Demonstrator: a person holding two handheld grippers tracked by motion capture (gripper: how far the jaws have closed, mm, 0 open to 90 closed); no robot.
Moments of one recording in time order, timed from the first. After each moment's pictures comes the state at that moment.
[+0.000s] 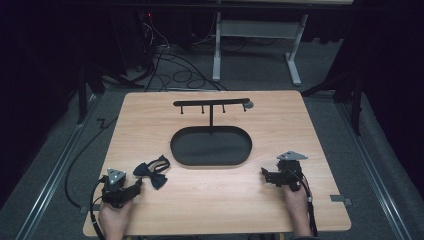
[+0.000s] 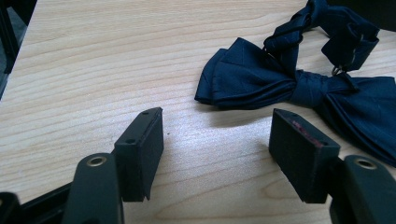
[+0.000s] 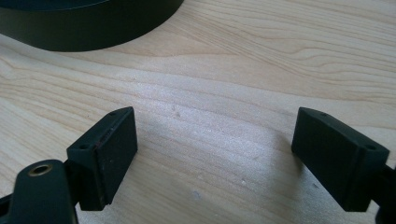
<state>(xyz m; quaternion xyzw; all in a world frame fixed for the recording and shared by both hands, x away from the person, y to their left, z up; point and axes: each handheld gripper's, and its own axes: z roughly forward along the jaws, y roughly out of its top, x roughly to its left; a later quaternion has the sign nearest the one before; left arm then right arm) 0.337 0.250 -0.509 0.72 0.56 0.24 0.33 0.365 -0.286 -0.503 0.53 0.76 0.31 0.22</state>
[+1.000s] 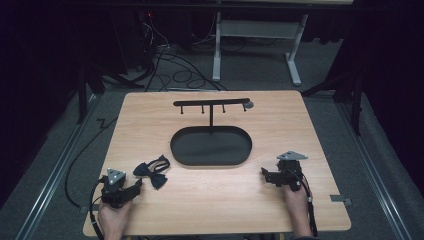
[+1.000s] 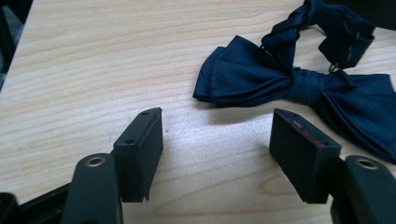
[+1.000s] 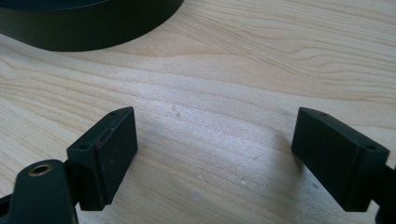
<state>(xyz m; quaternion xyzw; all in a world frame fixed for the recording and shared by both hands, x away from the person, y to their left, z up) 0.336 0.254 -0.506 0.72 0.56 0.22 0.34 0.365 -0.286 -0.503 0.53 0.76 0.31 0.22</state>
